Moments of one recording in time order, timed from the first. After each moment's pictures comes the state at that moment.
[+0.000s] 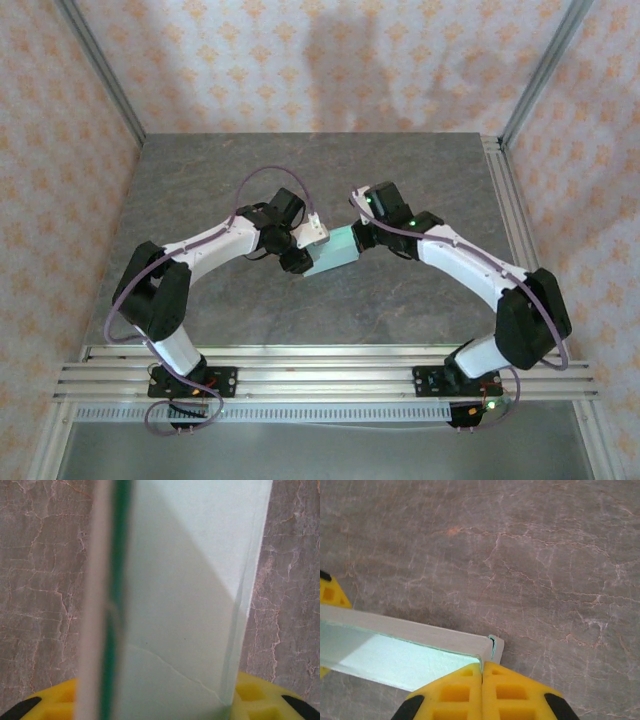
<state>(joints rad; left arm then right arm) -0.53 1.68 1.16 -0.67 0.25 0.45 0.59 1.45 1.05 -0.46 -0.03 0.11</state>
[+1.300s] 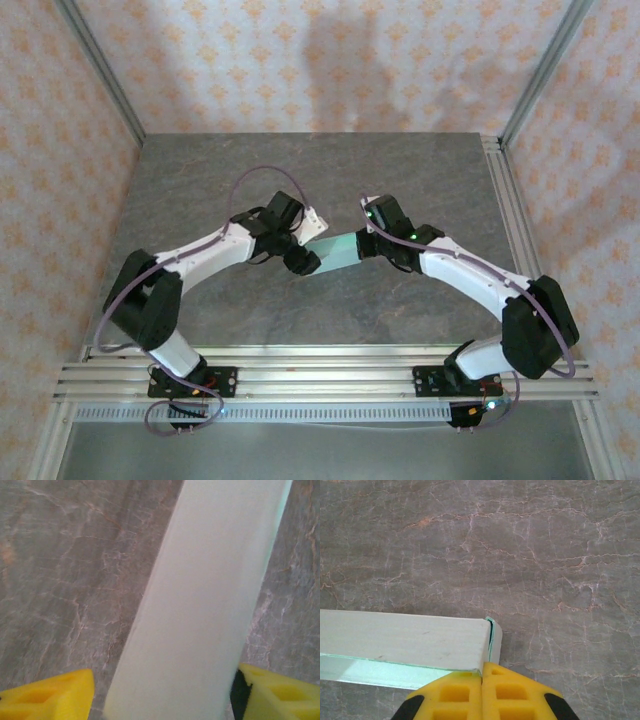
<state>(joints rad) -0.56 1.58 1.07 -0.52 0.21 0.25 0.61 1.40 0.96 -0.44 0.06 0.29</state>
